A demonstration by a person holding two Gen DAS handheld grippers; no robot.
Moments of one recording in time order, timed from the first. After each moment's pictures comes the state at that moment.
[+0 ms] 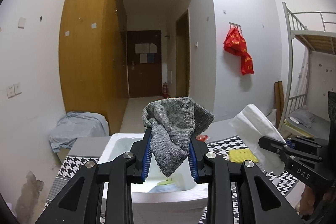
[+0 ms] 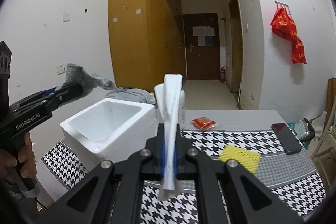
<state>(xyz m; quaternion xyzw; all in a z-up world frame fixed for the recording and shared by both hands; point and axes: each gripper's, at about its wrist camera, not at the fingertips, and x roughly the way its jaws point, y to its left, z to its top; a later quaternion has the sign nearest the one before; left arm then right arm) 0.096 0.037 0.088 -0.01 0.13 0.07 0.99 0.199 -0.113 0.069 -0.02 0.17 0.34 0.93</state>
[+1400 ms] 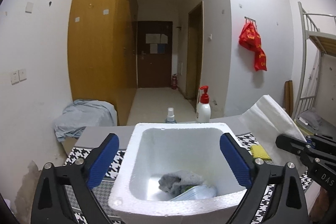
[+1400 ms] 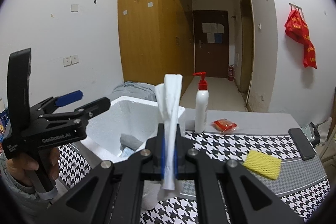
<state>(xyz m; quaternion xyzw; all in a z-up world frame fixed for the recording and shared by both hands) 0.119 0.098 0.069 -0.03 0.16 0.10 0.98 0.193 -0.053 0.072 -0.04 0.18 0.35 0.92</state>
